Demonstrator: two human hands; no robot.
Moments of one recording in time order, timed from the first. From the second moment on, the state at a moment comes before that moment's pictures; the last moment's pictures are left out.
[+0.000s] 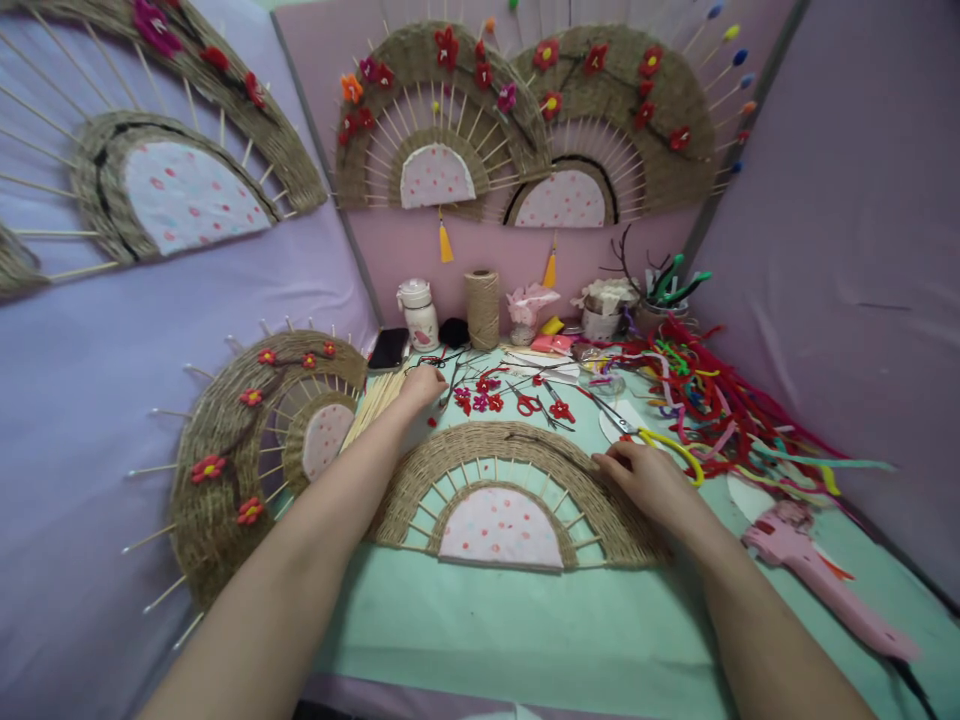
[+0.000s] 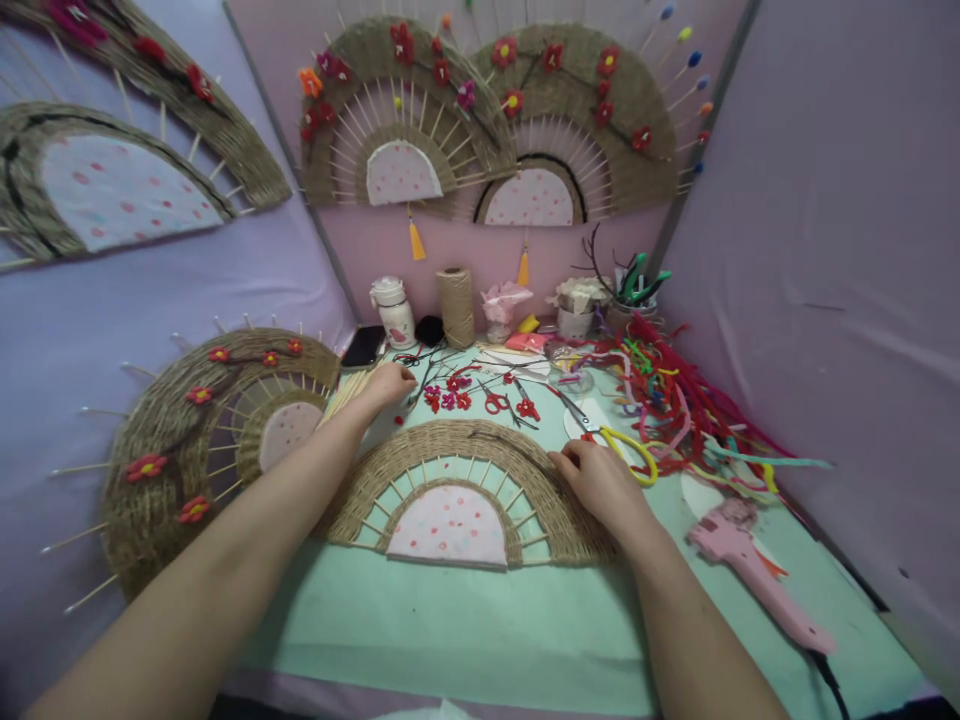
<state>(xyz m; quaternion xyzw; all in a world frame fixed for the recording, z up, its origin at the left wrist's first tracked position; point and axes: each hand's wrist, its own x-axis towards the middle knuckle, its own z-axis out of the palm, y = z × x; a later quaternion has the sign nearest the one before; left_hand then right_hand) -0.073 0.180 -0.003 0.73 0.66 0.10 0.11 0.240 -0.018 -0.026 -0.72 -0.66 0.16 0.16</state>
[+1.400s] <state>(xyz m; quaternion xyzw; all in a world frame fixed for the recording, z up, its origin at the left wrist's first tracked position) 0.073 0.163 -0.026 0.98 0.19 0.09 0.06 0.285 -0.022 -0.016 -0.82 -0.54 0.12 0.14</state>
